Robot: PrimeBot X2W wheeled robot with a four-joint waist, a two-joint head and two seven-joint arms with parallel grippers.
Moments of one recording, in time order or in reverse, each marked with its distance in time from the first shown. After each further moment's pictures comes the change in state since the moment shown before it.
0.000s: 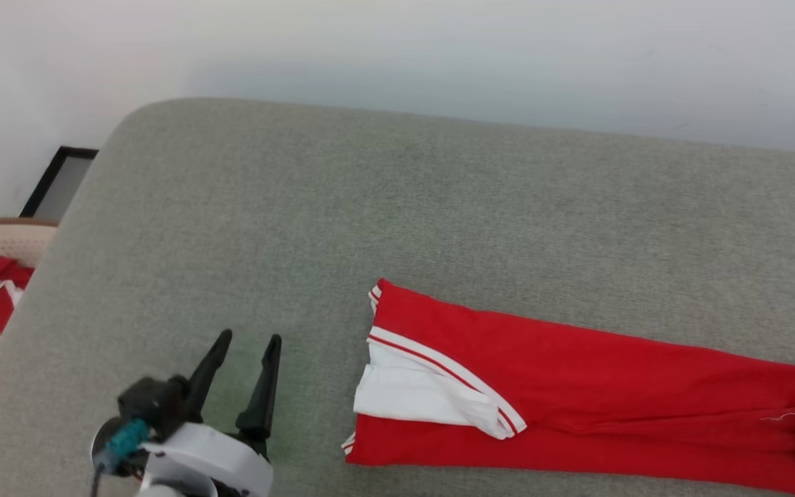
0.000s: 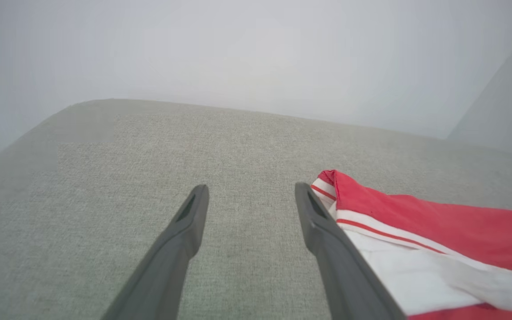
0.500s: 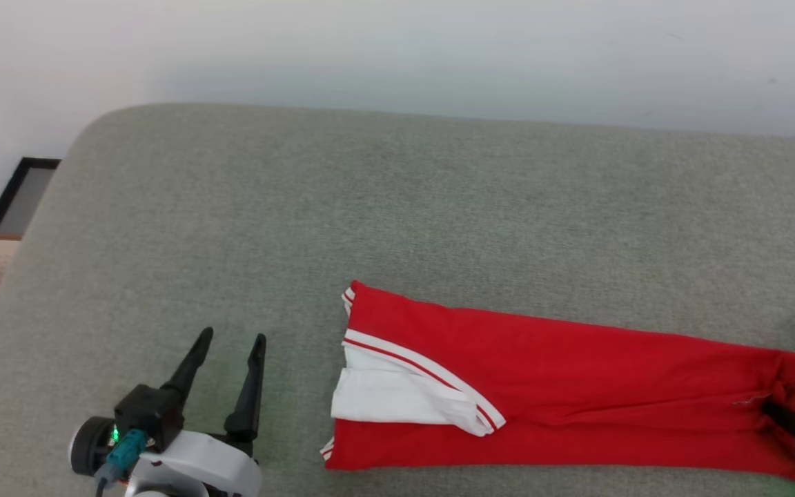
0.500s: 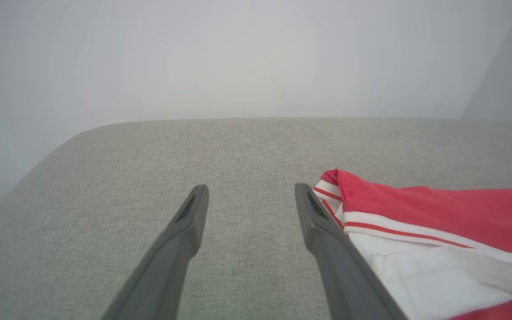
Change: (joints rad) left arm 0.050 -0.104 0.186 -0.017 0.274 -0.047 0.000; right arm -0.107 0.122 0.002 0.059 -0.123 -0.002 0.007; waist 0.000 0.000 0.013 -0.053
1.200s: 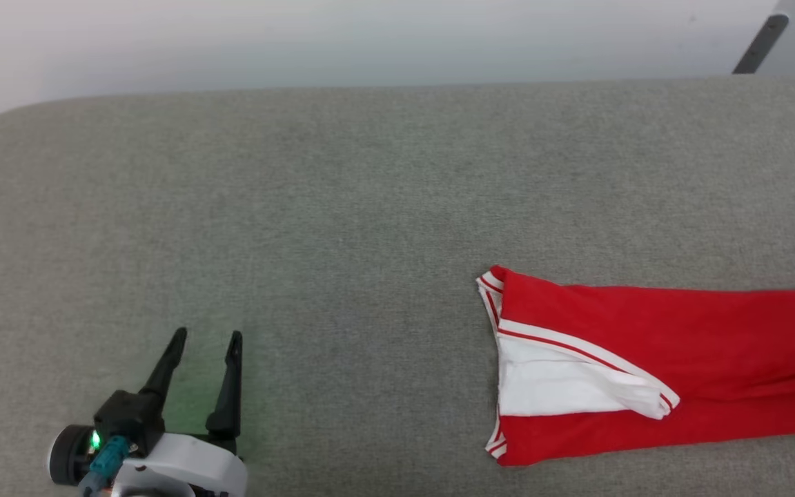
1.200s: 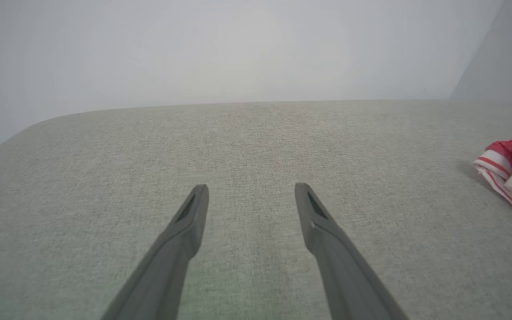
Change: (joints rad) left arm 0.030 -0.070 0.139 -0.035 0.114 -0.022 0.000; right arm -0.075 -0.150 -0.292 0.134 -0.085 0.003 -0.216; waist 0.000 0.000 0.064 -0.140
